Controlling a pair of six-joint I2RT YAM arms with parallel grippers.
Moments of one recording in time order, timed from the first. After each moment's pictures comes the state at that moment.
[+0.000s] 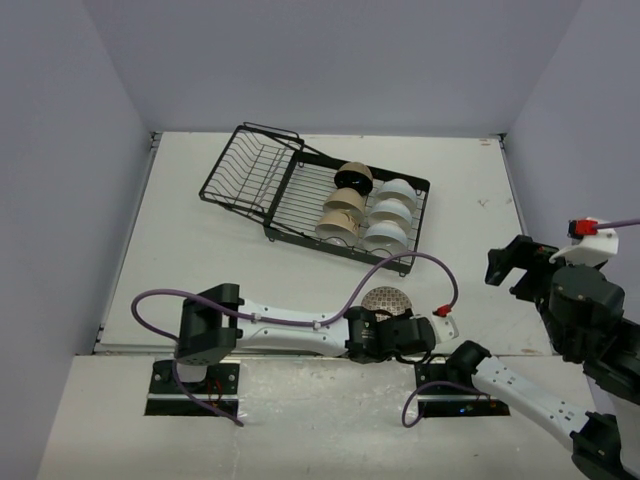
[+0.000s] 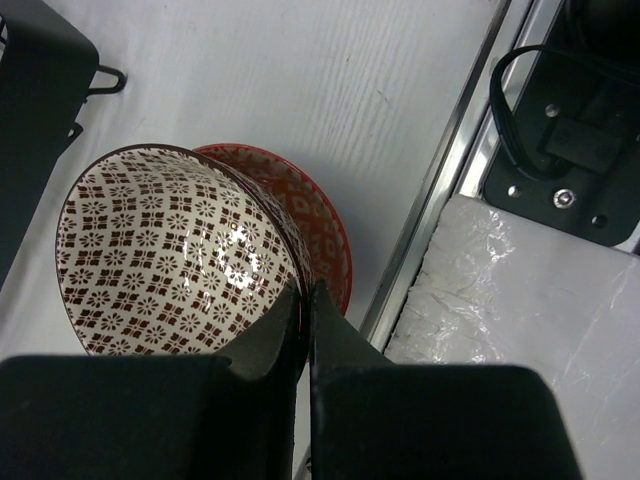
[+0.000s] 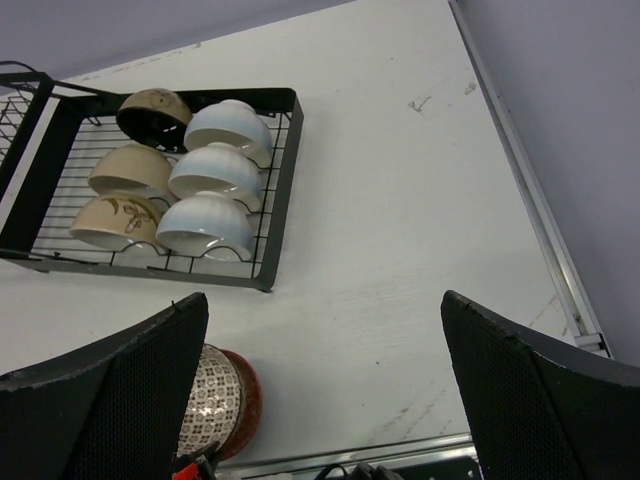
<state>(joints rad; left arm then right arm) -1.52 1.90 1.46 -0.46 -0.39 -0.08 0.71 0.59 1.43 -1.31 0.77 0.53</state>
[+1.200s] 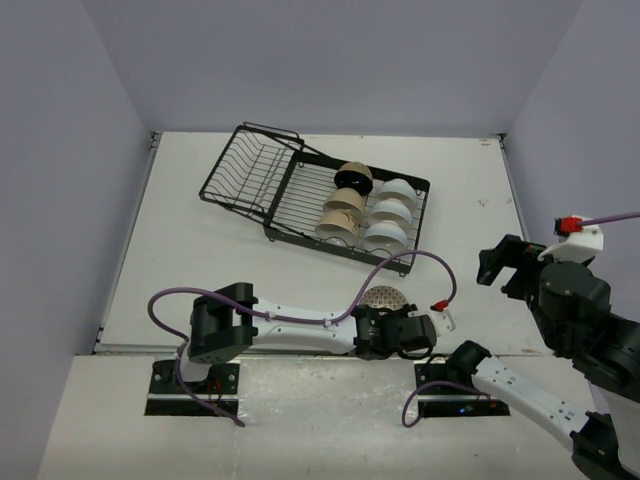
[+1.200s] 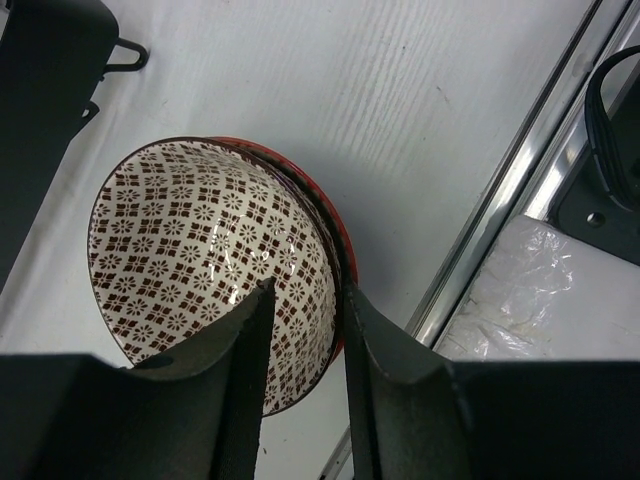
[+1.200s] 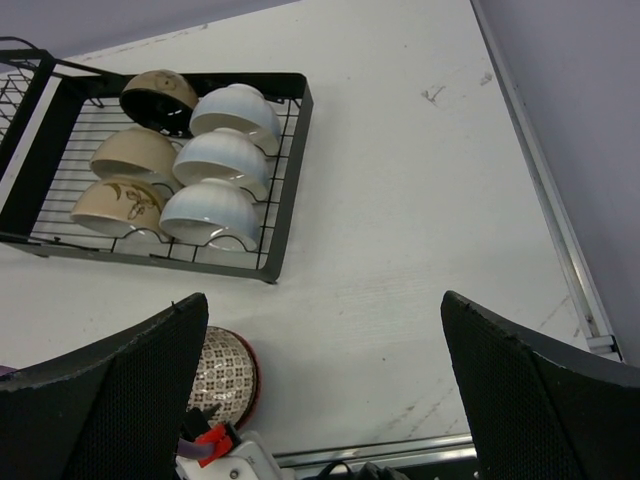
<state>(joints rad) -1.49 1.97 1.46 -0.45 -0.46 -0.09 0.71 0.59 1.38 -1.28 0.74 0.53</state>
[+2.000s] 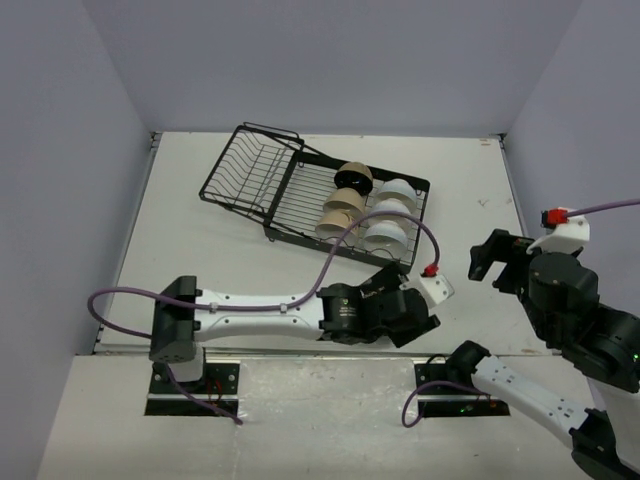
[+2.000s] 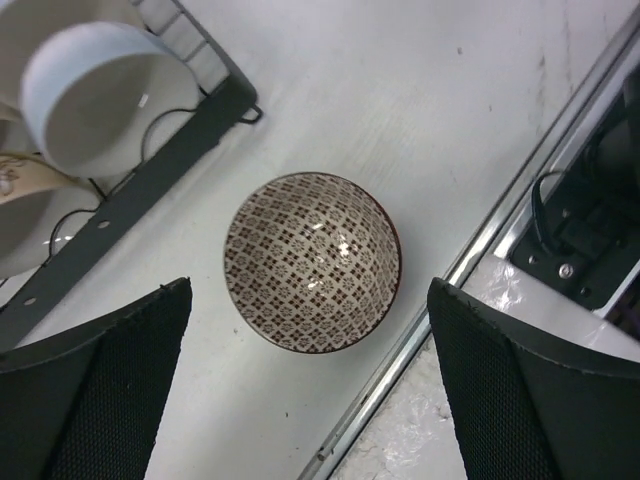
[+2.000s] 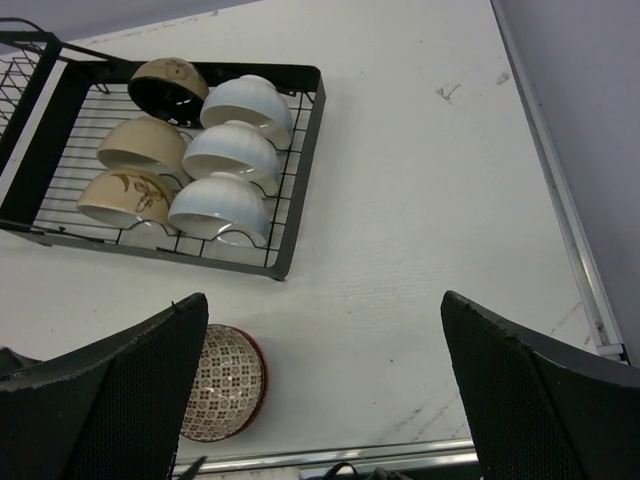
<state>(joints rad) -1.48 1.78 1.53 -0.54 -0.50 -0.18 0.71 0.62 1.37 -1.25 0.71 0.51</state>
